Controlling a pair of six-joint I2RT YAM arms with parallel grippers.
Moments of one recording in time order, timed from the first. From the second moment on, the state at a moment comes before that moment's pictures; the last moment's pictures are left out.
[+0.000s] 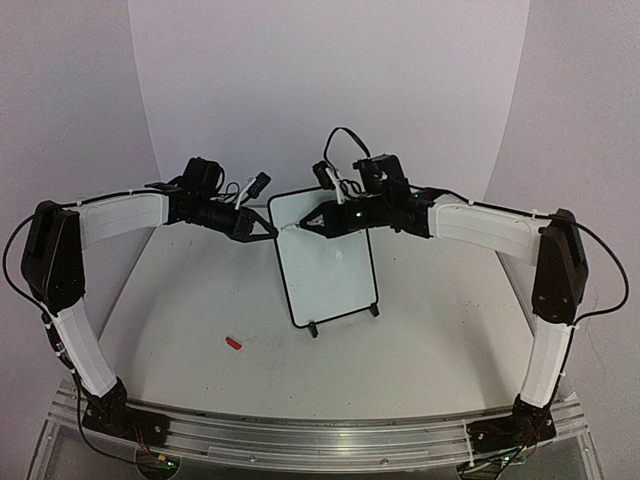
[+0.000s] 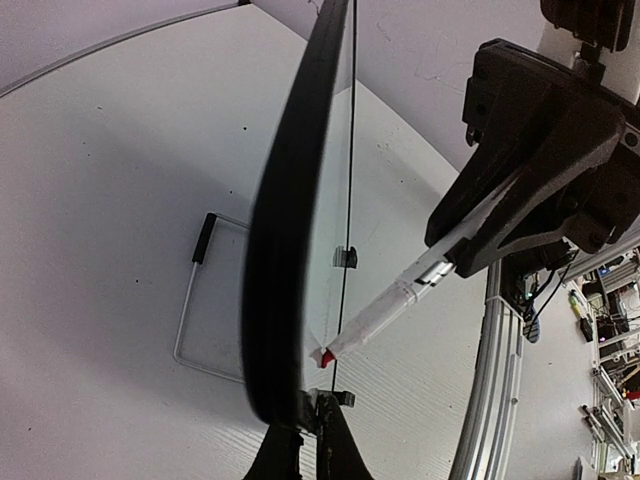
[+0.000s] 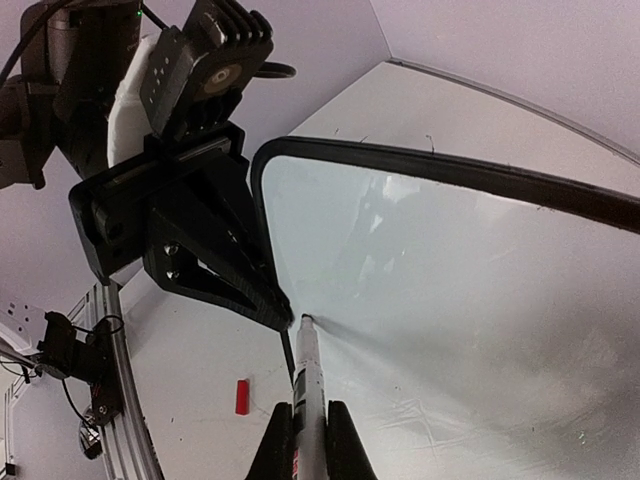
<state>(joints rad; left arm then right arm) -0.44 1.76 1.39 -0.35 0.84 0.03 0.73 1.93 1.63 -0.18 -0.43 0.26</state>
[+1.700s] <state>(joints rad) -0.45 1.76 1.39 -0.36 0.83 0.03 0.73 1.85 1.48 -0.02 -0.35 0.30</state>
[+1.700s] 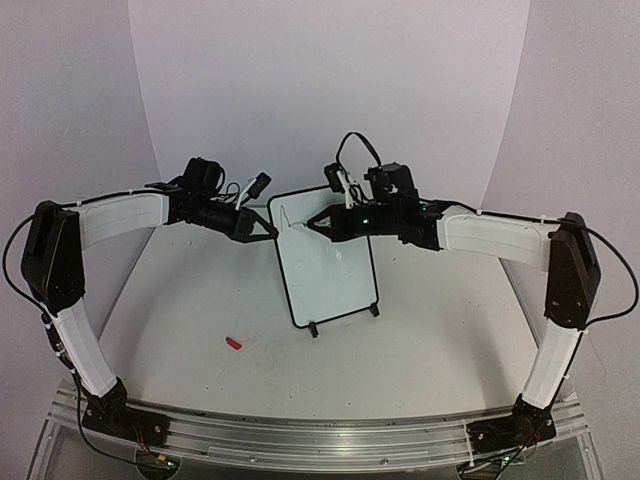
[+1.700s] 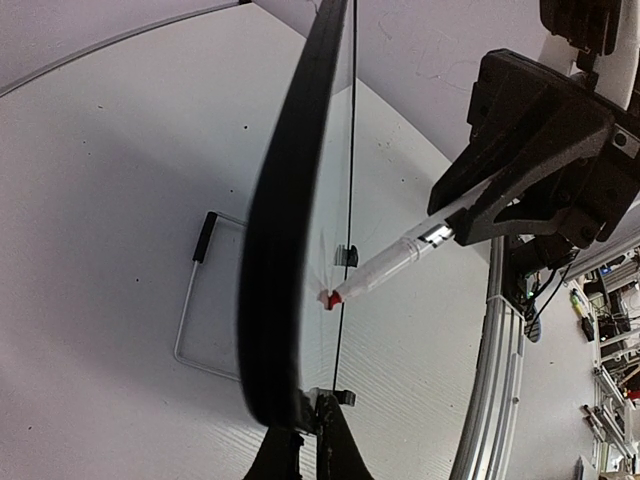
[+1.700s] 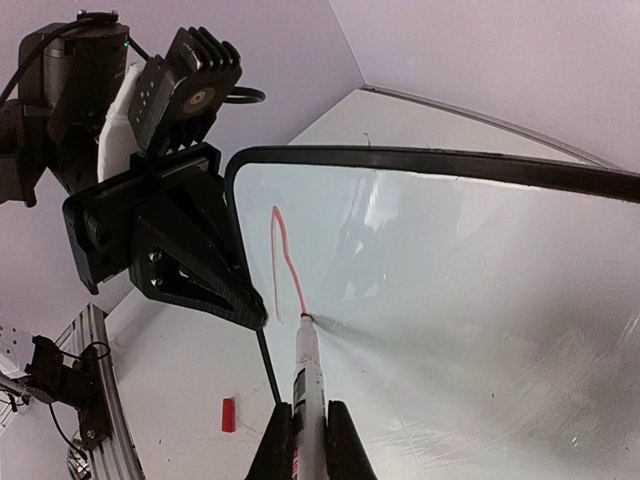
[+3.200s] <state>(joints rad) -0.46 1.75 1.39 -0.37 0.84 0.06 0.73 1.76 1.38 0.07 -0.33 0.33</state>
